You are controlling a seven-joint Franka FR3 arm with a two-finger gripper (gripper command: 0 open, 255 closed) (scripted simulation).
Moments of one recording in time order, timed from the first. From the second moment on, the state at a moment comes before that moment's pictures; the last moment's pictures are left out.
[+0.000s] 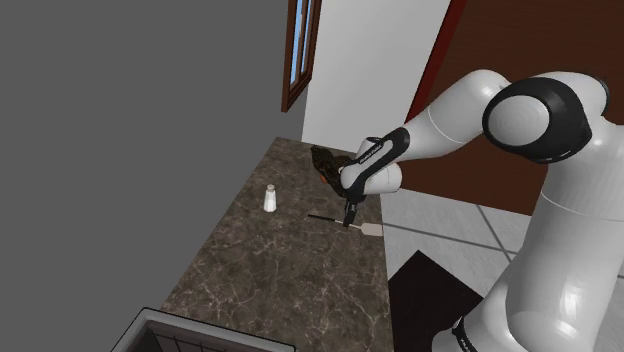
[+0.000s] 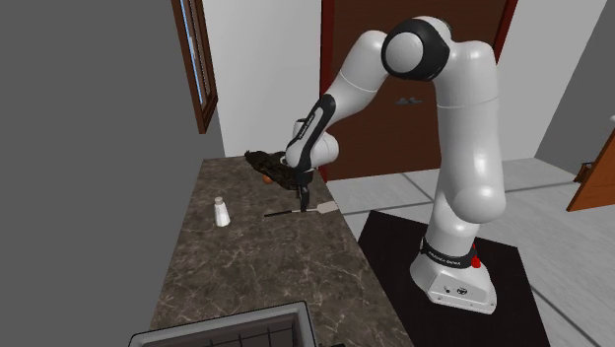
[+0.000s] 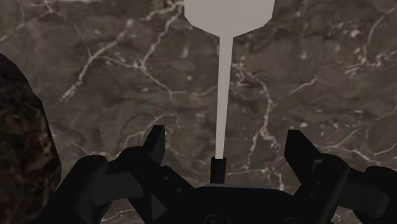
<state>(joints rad) 0.10 0.28 -0.28 -2.40 0.30 2.70 -1.08</state>
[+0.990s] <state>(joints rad) 0.08 0.34 -0.26 -2.39 0.34 2.74 -1.12</state>
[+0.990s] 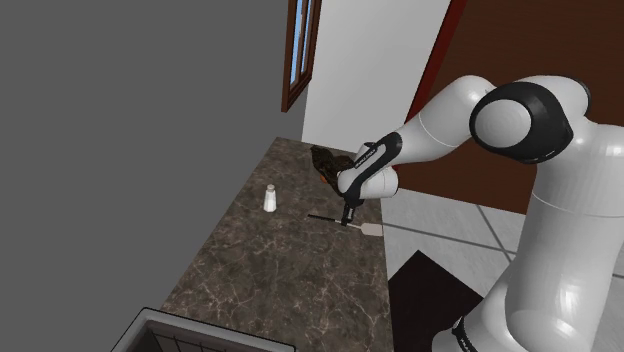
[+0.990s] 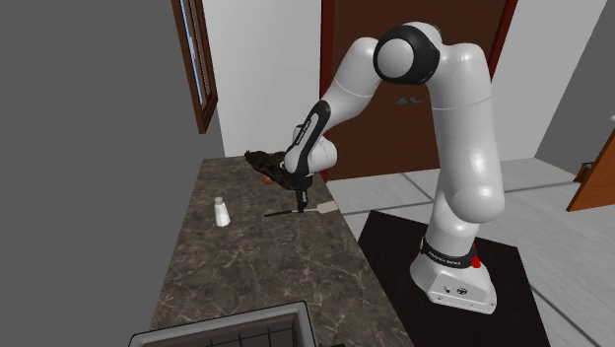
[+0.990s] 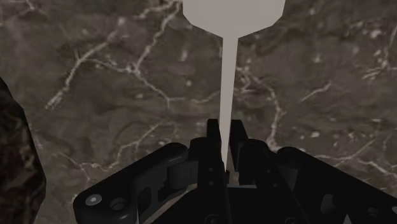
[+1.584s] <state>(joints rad) 0.10 0.30 -0.28 -2.39 0.31 2.70 -1.09</state>
